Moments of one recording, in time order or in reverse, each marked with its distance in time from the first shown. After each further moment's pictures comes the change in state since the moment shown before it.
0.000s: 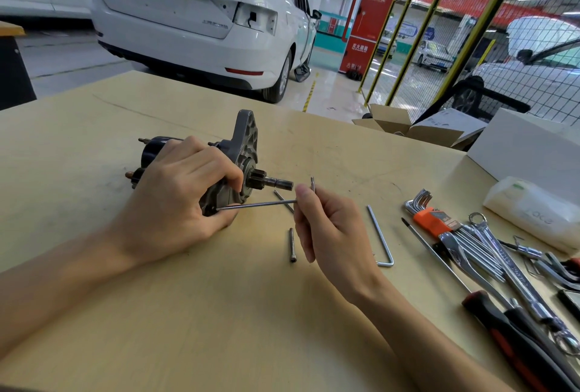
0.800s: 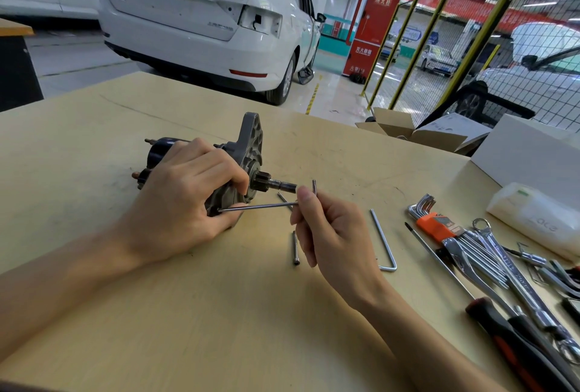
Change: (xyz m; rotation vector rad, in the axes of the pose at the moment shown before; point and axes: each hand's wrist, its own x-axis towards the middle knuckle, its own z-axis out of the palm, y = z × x) left_hand -0.002 -0.001 -0.001 -0.006 -0.017 -0.005; right_hand -0.001 -0.001 0.001 0.010 -0.014 -0.008
